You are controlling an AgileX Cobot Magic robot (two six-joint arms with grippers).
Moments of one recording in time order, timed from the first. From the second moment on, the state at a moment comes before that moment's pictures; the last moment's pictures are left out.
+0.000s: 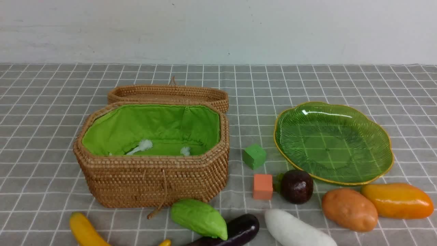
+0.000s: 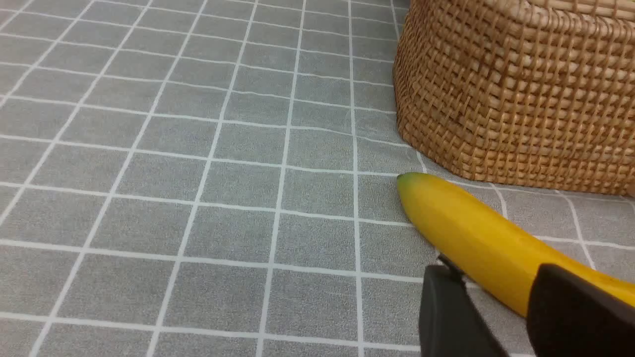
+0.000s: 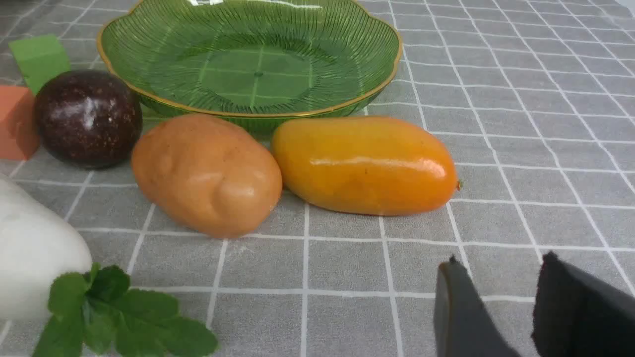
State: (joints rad) right arm 0.07 -0.01 0.02 -0.24 0.40 0.18; left arm -0.09 -0.02 0.03 0.17 0.39 -0.34
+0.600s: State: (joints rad) right arm 0.07 -0.01 0.02 -0.24 0.40 0.18; left arm -0.09 -0.02 0.03 0.23 0.39 -0.31
